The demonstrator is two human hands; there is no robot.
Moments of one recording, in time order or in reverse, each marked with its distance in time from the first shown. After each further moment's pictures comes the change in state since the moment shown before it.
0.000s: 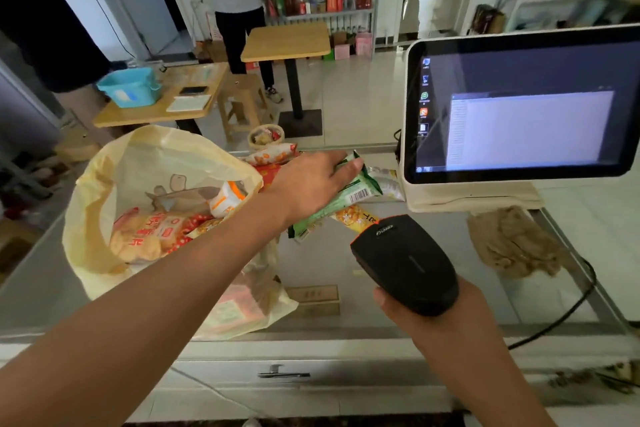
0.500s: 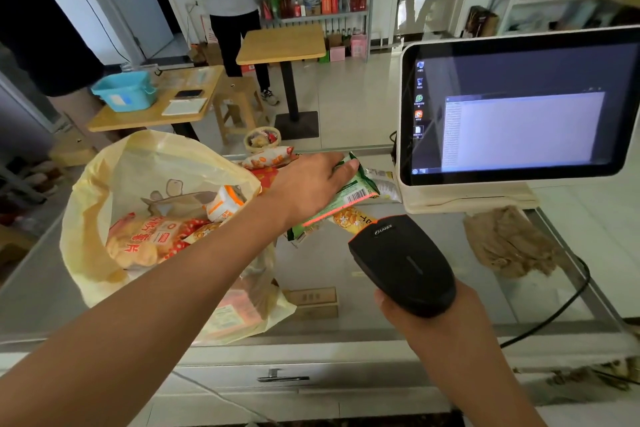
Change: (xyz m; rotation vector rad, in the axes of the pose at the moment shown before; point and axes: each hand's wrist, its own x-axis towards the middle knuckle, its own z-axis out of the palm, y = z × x) left_hand 0.005 0.000 0.002 -0.001 -0.001 0.019; right_hand 0.001 0.001 0.005 0.022 0.056 0.046
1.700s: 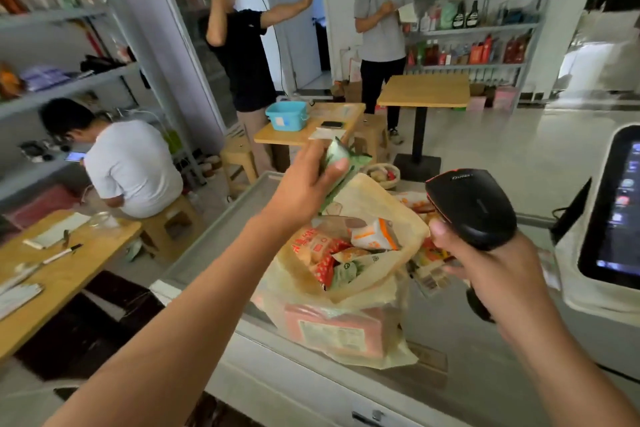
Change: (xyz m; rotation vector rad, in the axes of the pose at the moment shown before) left_hand -0.127 -0.117 -0.138 -0.181 0.563 -0.204; right_hand 0.049 -0.096 0.106 0.095 -0.199 -0.389
